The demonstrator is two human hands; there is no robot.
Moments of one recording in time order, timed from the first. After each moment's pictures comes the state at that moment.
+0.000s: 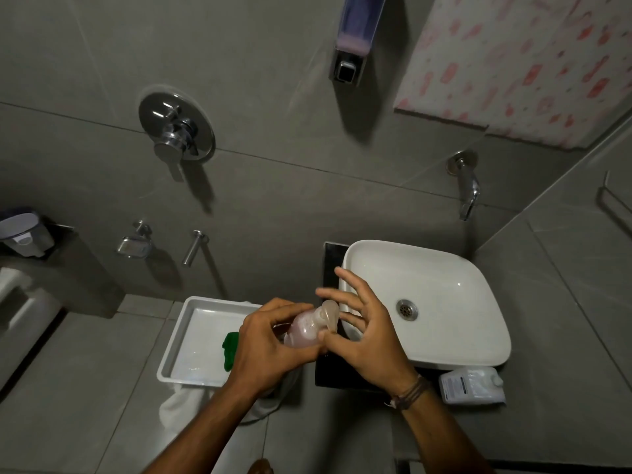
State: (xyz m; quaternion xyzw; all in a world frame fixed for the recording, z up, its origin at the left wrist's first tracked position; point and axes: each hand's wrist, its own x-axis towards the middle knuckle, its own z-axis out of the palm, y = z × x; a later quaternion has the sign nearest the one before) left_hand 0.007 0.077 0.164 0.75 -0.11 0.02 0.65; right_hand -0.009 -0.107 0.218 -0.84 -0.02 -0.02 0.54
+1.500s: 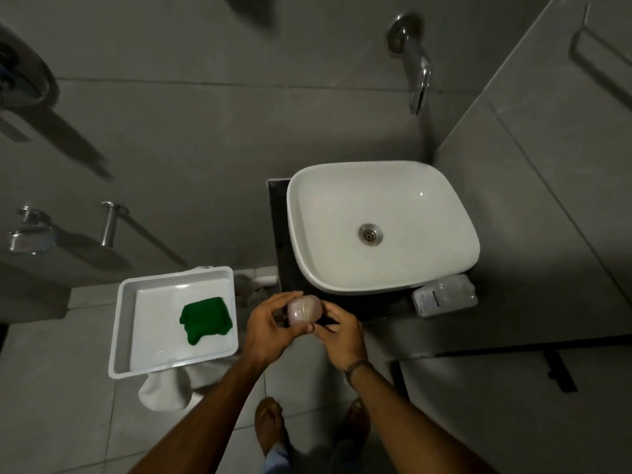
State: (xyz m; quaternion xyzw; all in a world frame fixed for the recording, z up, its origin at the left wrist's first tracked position) left_hand 0.018 -0.010 -0.014 0.76 -0.12 -0.18 0.61; right_hand -0.051 -0.169 -0.001 -0.76 0.28 0.02 0.59
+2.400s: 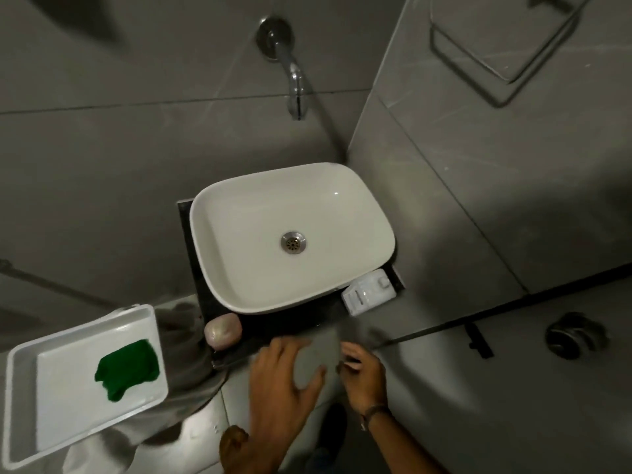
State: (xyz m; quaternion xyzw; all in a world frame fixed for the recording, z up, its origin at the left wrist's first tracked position) left_hand -0.091 -0.130 0.023 0.86 -0.26 -0.05 0.44; right_hand -0.169 -0.293 -0.019 -0.68 0.50 -0.04 0.53
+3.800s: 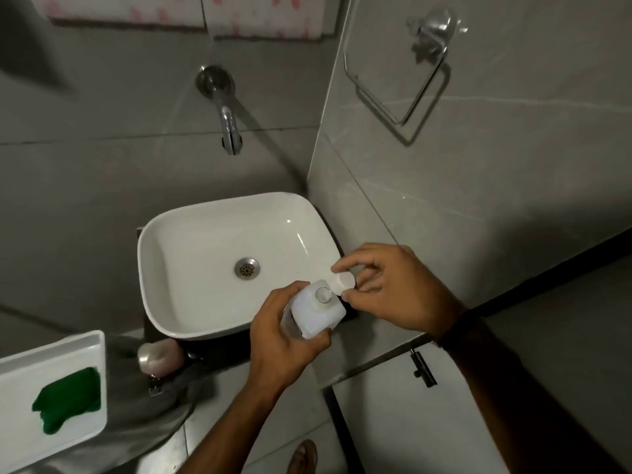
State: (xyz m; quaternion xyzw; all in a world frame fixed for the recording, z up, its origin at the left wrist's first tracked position) left_hand -0.076 -0.270 0.141 0.70 -0.21 -0.09 0.68; right_hand -0.127 -0.453 0.282 -0.92 0.11 -0.01 0.37
